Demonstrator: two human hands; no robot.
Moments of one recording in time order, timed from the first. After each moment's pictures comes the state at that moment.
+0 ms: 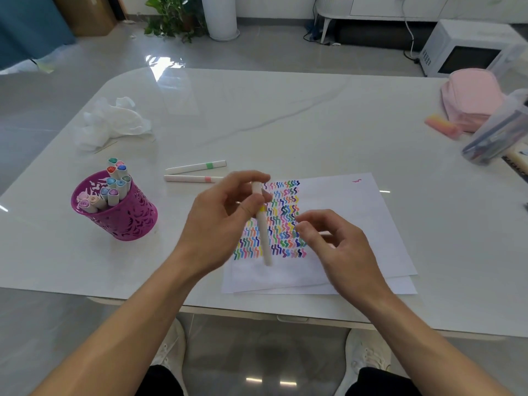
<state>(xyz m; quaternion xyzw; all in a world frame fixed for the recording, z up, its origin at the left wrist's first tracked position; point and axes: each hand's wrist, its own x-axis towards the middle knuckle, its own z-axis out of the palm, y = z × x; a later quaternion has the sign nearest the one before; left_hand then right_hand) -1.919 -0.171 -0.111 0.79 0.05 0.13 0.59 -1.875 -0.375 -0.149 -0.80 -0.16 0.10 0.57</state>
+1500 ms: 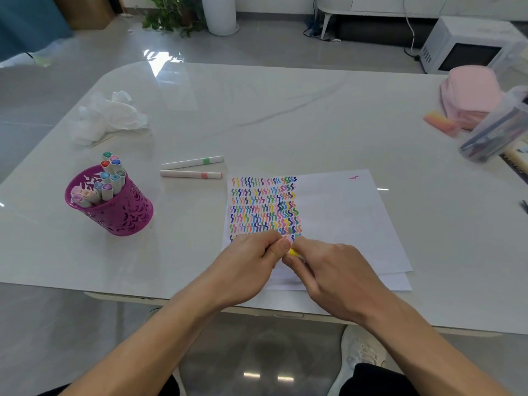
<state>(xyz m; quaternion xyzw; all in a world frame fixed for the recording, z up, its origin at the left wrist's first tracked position) -1.936 -0.208 -0.144 0.89 0.04 -0.10 0.43 -1.884 -0.389 -0.161 -0.89 -0.40 0.04 0.19</state>
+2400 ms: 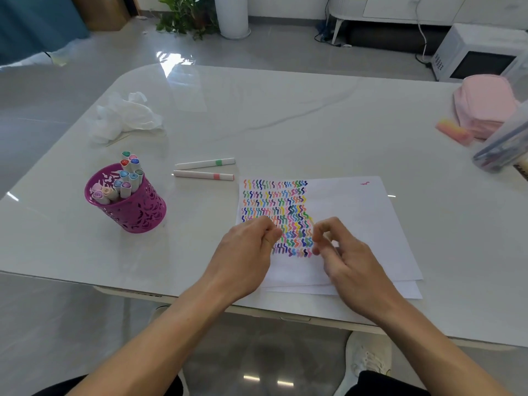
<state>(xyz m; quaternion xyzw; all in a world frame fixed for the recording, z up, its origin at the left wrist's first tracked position) -1.935 -0.194 -0.153 0.92 0.10 0.02 0.37 -1.881 -0.389 -0.148 -0.85 -0.22 0.15 0.45</state>
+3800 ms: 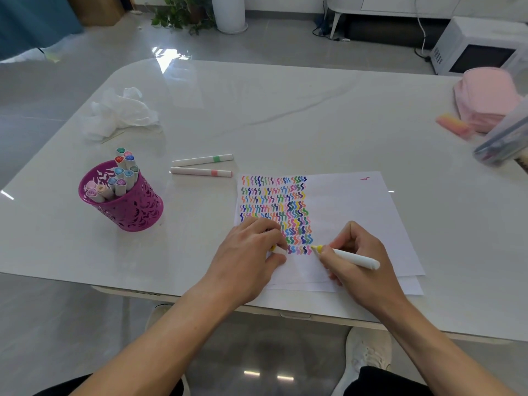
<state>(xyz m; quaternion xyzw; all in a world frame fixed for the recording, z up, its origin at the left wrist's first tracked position) -1.938 -0.194 -0.166 0.97 0.00 0.04 0.26 -1.878 -0.399 -0.169 -0.83 -0.09 0.11 0.53</state>
